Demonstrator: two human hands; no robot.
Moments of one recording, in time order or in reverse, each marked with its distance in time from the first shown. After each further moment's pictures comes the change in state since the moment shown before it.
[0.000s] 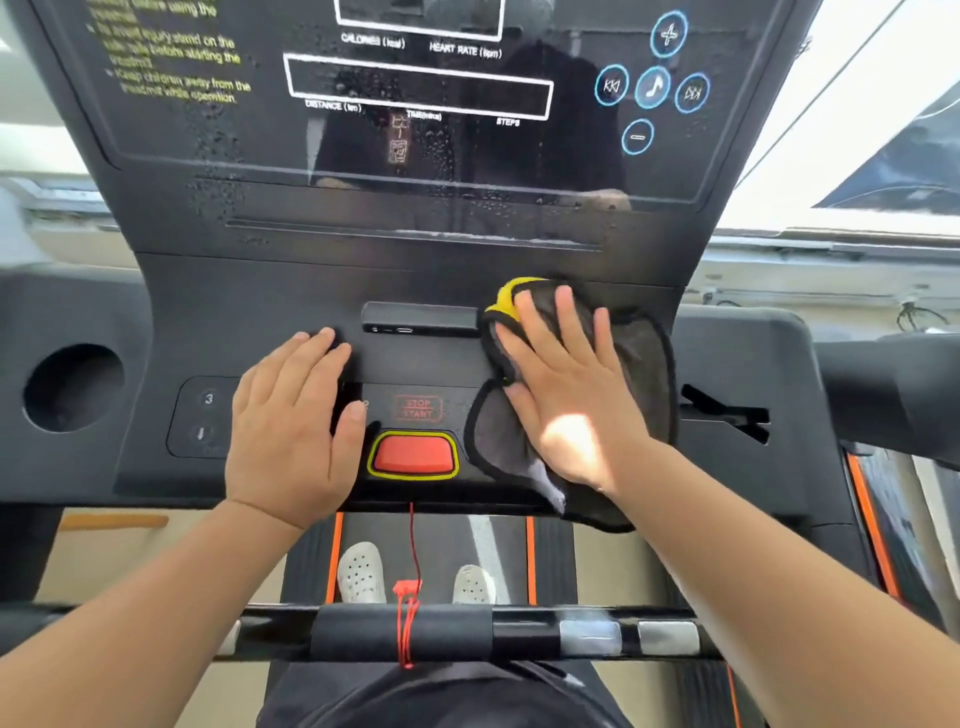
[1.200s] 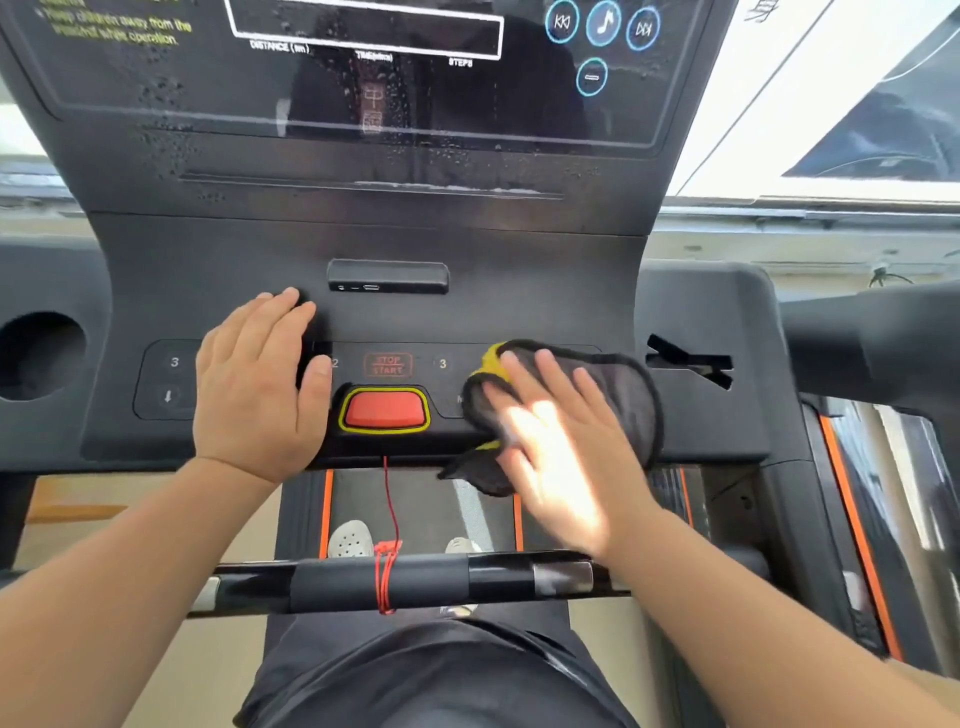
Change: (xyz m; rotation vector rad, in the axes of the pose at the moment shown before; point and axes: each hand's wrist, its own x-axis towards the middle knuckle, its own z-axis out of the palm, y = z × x) left_hand -0.001 0.000 0.000 -0.010 0.014 -0.007; right_hand -0.093 -0.019 0.013 0.071 -0.026 0.014
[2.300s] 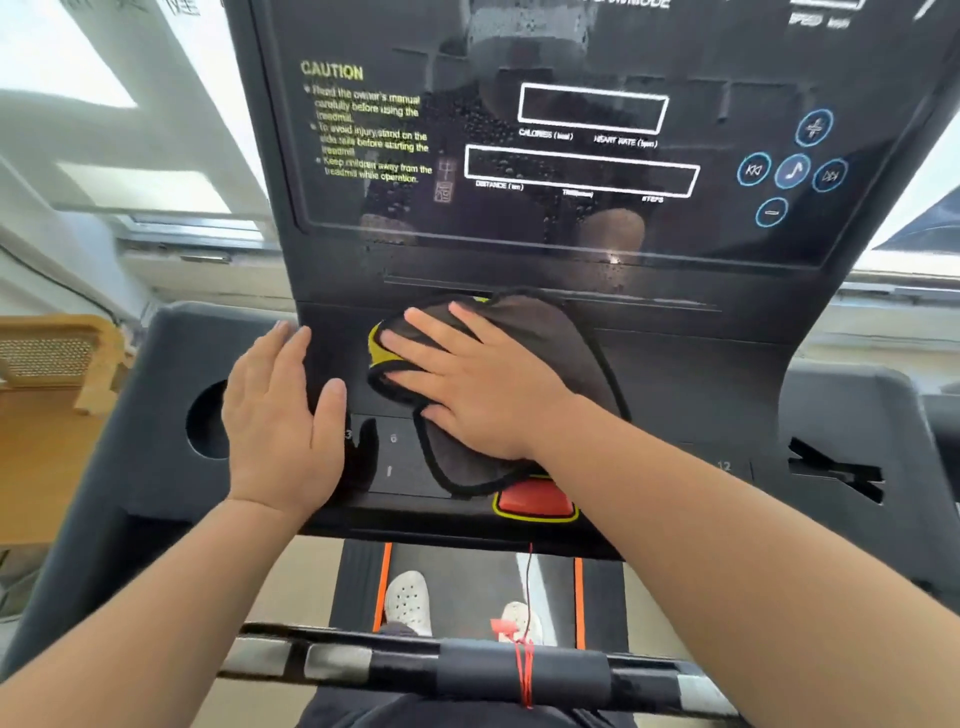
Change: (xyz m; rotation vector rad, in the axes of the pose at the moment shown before) left_hand 0.022 -0.094 -0.056 -0.108 0.028 -0.331; right_hand 0.211 -0.121 -0.038 -0.275 0.157 -0.609
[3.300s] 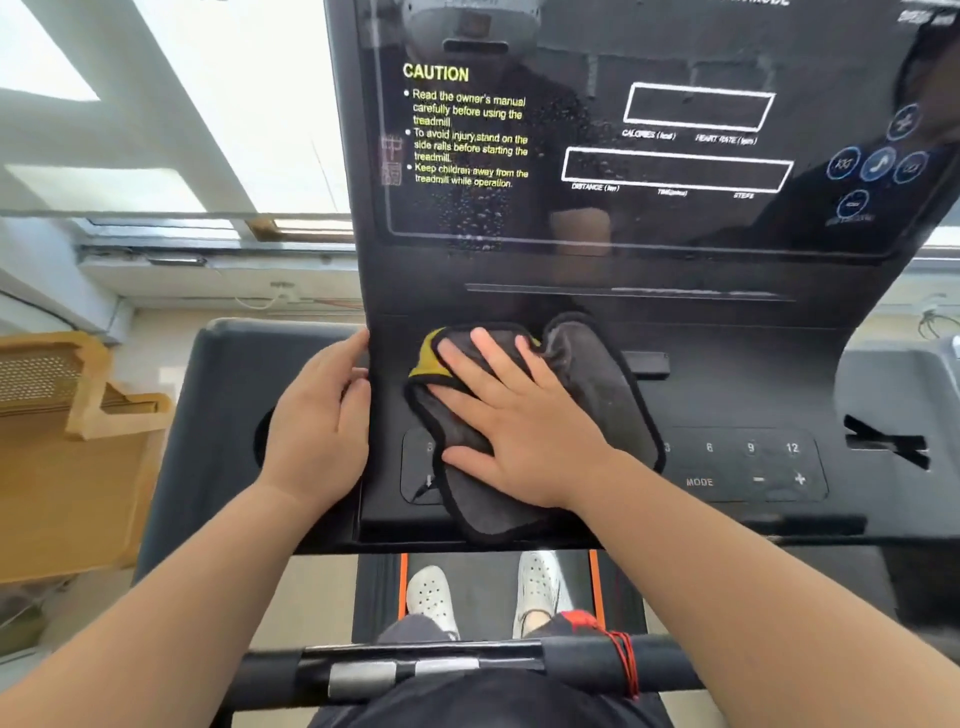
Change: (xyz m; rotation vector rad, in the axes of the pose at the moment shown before) left_hand 0.038 -0.051 -0.025 -0.440 -0.271 -0.002; right_hand 0.017 -0.062 0.003 0.217 -0.106 0.321
